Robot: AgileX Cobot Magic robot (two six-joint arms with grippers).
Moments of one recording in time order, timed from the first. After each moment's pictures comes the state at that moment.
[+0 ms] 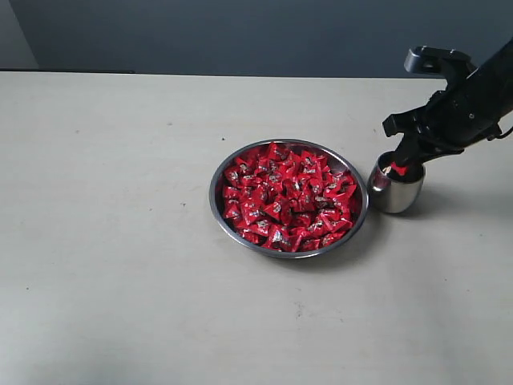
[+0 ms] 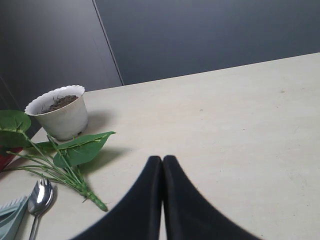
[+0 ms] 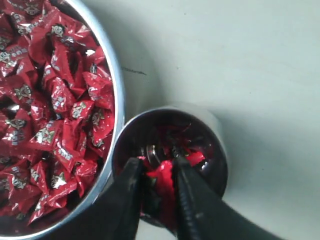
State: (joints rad) left arm 0.22 0.00 0.00 0.22 0.25 -0.01; right arm 0.17 1.83 -1.19 0.47 0.79 -0.50
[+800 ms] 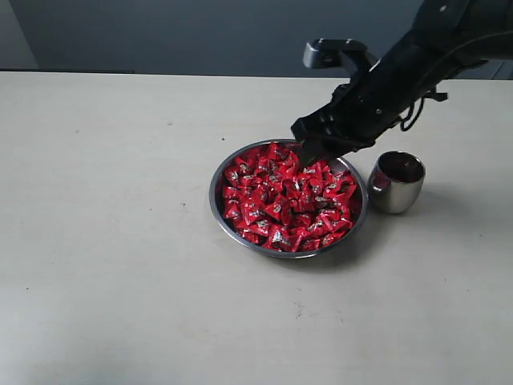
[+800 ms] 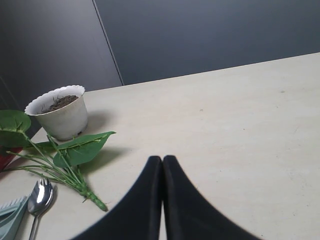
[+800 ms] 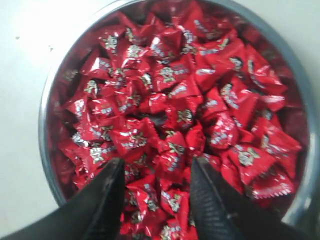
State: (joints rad) left arm 0.22 0.00 0.00 0.22 0.25 -0.01; right arm 0.46 1.86 -1.29 0.55 0.82 -0.52
